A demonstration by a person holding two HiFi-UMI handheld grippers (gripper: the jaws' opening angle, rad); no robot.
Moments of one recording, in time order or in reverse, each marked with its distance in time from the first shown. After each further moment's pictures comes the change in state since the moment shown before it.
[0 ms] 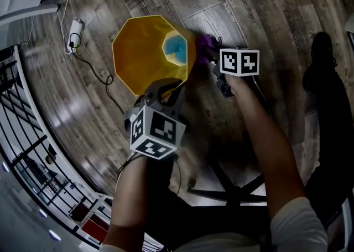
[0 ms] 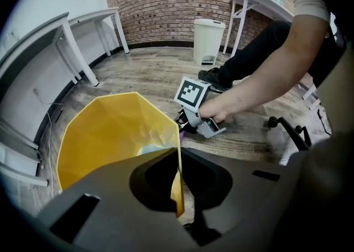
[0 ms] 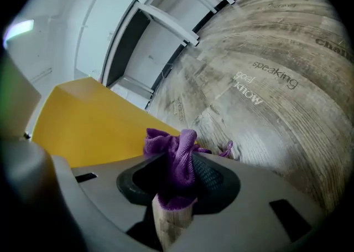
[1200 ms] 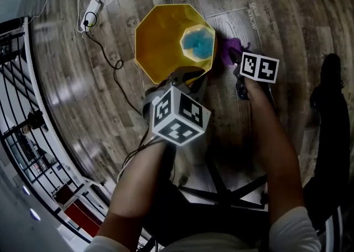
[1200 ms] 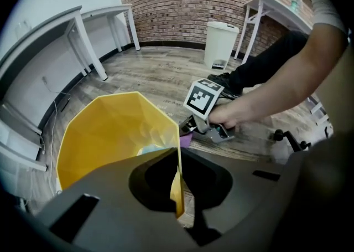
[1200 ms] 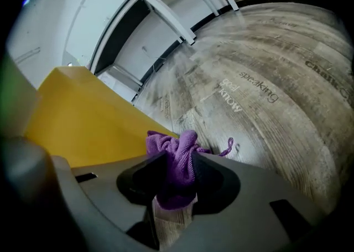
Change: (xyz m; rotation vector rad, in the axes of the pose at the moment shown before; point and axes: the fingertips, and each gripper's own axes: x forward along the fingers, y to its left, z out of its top) left arm 0.006 0.009 0.011 -0.112 -0.005 0.039; right arm -0.014 -0.028 0.000 -0.075 0.044 -0.186
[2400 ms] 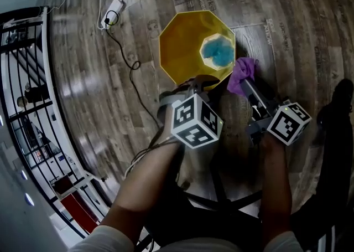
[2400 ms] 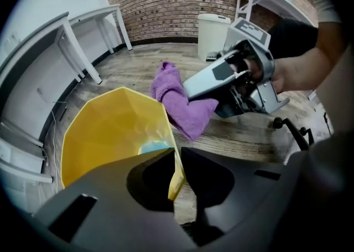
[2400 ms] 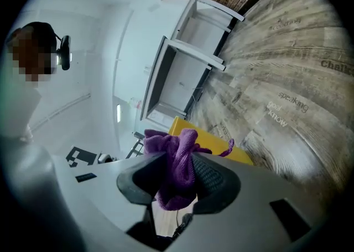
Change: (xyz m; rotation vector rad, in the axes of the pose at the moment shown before) left arm 0.004 -0.008 0.001 0.098 0.045 0.001; right arm -0.147 0.125 0.040 0.095 -0.290 0.537
